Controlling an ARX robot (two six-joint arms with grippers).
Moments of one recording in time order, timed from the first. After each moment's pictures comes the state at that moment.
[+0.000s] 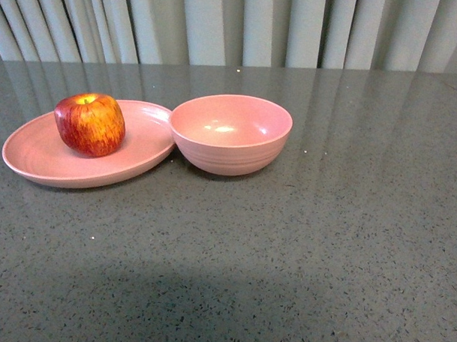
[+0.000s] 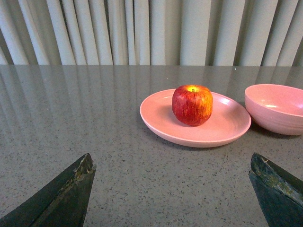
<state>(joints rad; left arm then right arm) 0.00 0.01 0.02 0.00 0.00 0.00 0.00 0.00 0.01 0.00 0.00 0.01</state>
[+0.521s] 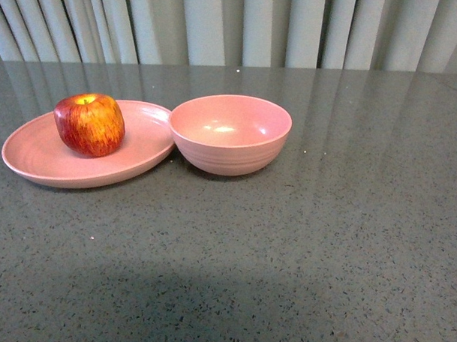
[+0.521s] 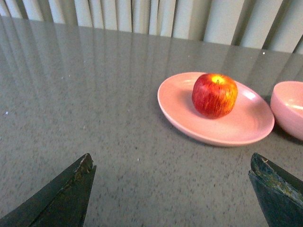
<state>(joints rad) -0.03 0.36 0.21 -0.03 -0.11 -0.10 0.00 0.00 0.01 0.00 0.00 0.01</state>
